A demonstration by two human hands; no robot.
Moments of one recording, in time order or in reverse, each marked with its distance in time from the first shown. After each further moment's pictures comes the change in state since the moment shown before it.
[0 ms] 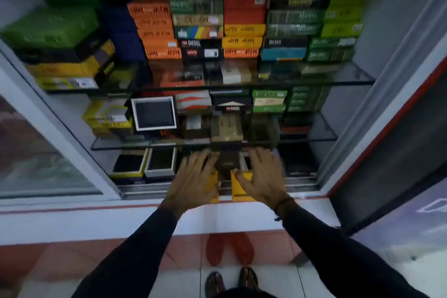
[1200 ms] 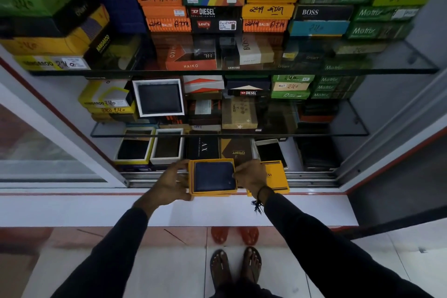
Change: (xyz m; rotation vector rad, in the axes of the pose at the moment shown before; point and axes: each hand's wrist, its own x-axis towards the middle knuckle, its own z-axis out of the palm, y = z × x) left_hand -0.039 -0.098 0.054 -1.206 -0.464 -0.662; right_hand 0.038 -0.018 0.105 0.376 -0.398 0.550
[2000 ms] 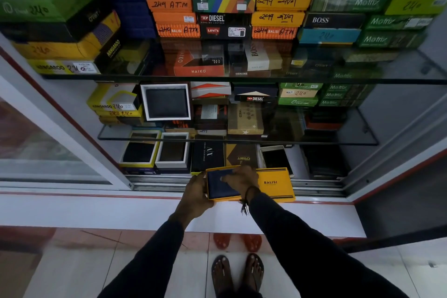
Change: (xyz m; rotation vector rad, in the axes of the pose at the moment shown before) left_hand 0.031 -0.024 0.065 0.220 0.222 0.102; right_hand 0.032 -0.011 0.046 -0.038 -0.076 0.186
